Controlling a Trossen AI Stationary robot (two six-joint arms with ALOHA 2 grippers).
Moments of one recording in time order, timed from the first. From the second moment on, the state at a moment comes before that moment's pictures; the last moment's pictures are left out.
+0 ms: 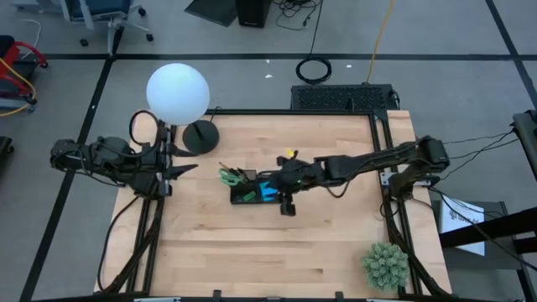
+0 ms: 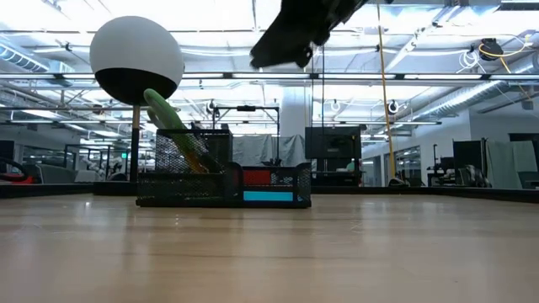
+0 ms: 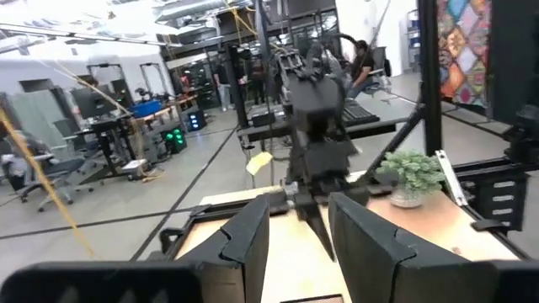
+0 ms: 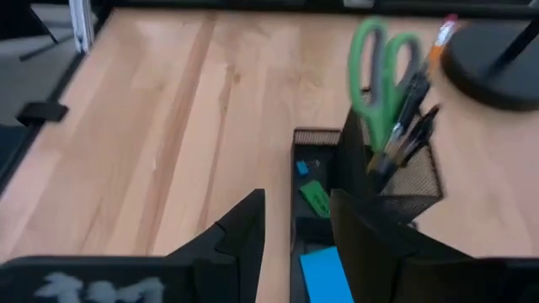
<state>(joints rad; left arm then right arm) -0.25 0.47 0.71 -0.19 -0.28 0.21 0.10 1.65 1.24 -0.24 0.00 0.04</state>
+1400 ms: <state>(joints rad) -0.28 0.25 0.56 -0.22 -0.34 0.15 0.25 0.63 0.38 0.44 0.03 0.01</state>
